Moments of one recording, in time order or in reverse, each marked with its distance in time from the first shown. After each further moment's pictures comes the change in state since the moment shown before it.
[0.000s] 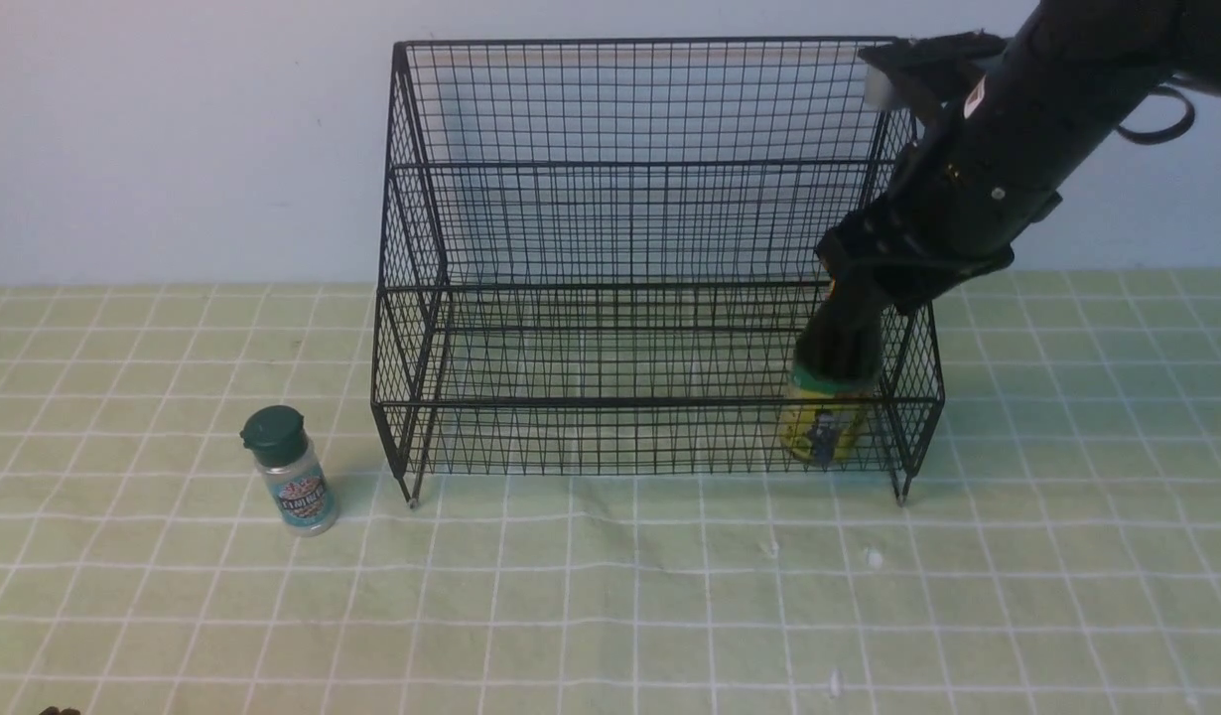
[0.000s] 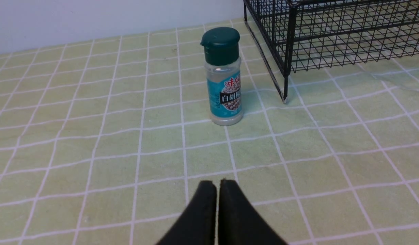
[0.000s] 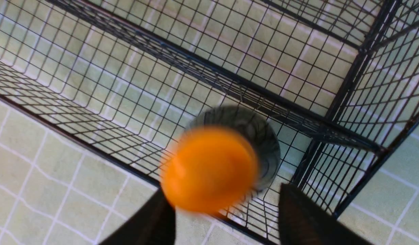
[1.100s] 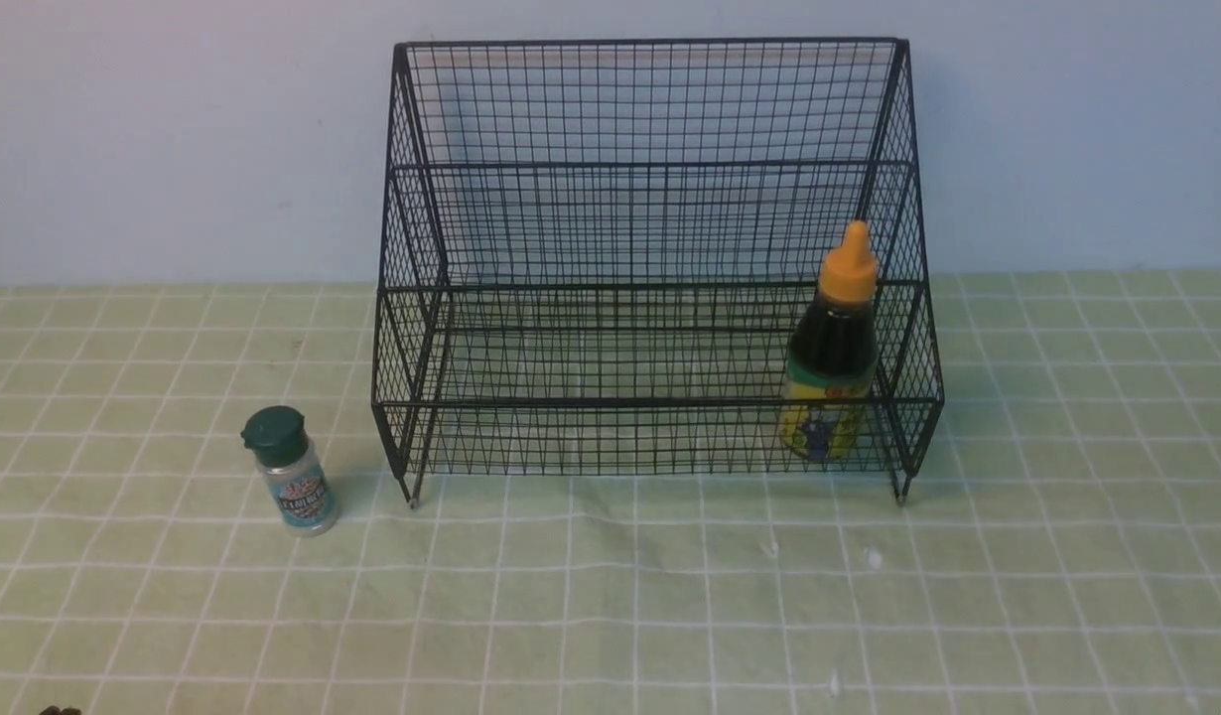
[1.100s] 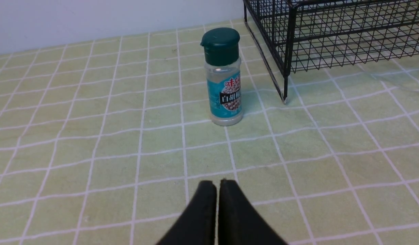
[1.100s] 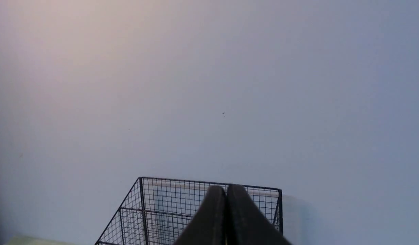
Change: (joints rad) right arm 0.000 -1.838 1.013 -0.126 -0.610 0.196; left arm 0.000 0.000 0.000 0.000 0.000 0.000
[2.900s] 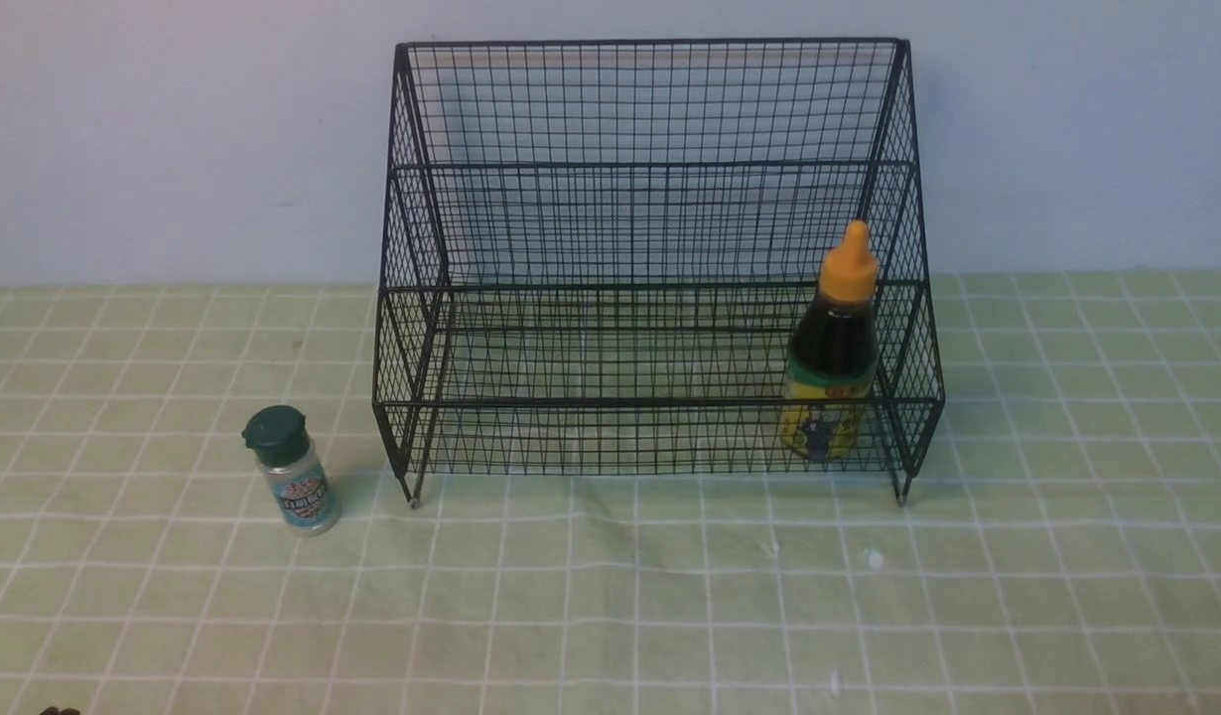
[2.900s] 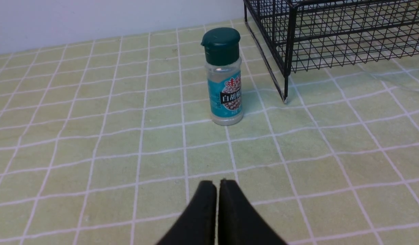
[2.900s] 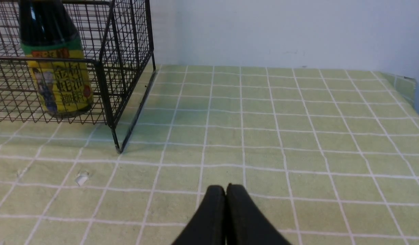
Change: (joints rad) right arm -0.347 -0.017 0.716 0.024 -0.233 -0.133; left arm 0.000 0.000 0.000 0.000 0.001 0.000
